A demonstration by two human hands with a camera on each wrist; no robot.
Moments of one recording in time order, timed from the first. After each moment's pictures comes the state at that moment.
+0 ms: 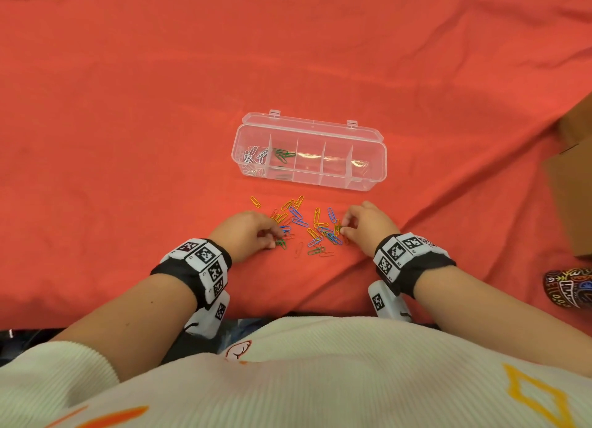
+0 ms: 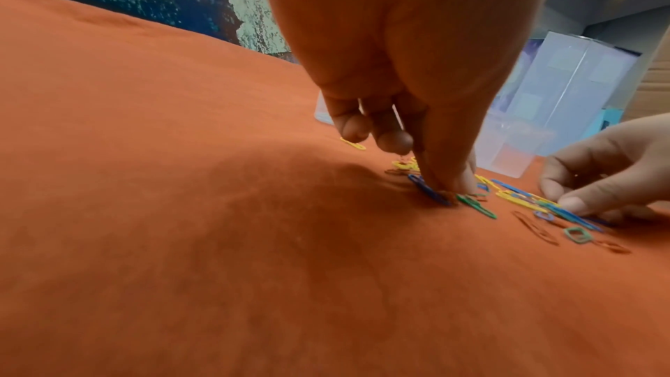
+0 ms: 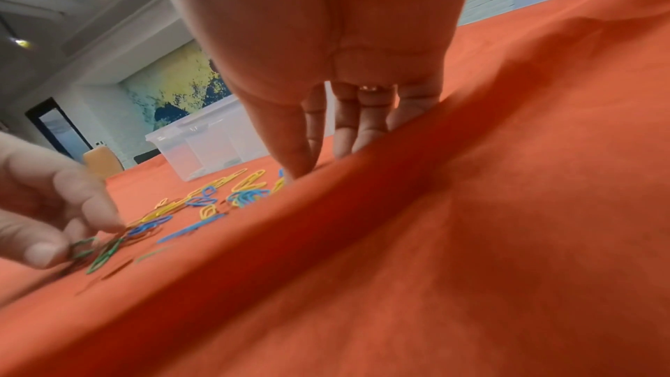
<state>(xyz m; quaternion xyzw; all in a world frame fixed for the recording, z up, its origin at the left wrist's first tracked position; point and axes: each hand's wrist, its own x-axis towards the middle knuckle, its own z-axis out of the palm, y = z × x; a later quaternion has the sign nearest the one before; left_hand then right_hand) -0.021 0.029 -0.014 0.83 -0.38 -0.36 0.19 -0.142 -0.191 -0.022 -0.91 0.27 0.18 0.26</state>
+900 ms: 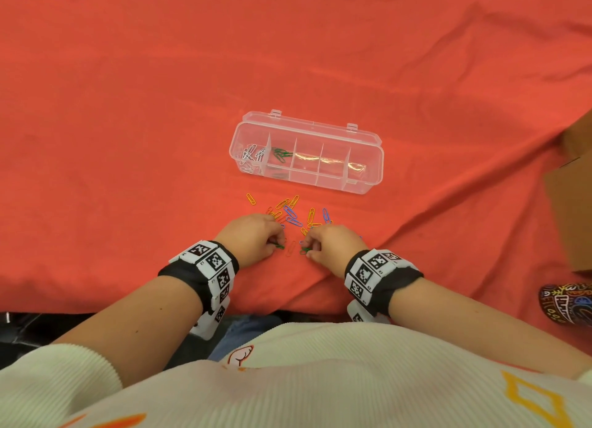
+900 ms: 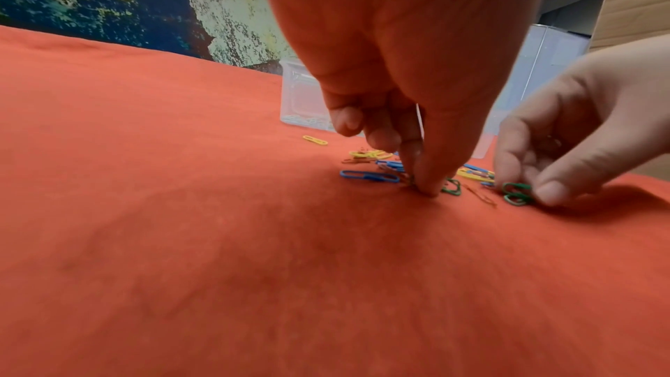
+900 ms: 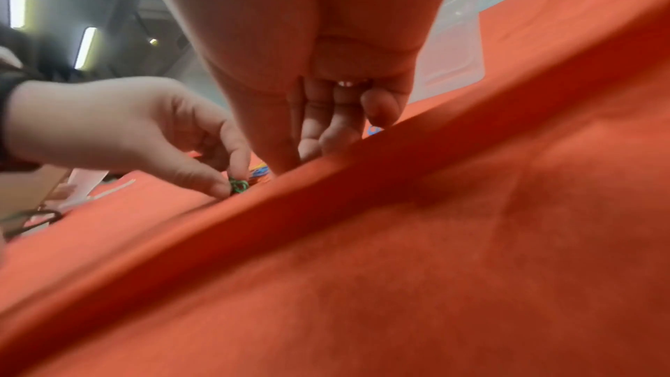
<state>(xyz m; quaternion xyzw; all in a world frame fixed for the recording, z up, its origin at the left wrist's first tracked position) -0.047 0.014 -0.013 0.85 -0.42 -0.29 0.13 -0.145 -0.149 -0.012 -0.93 0.12 0.23 0.27</state>
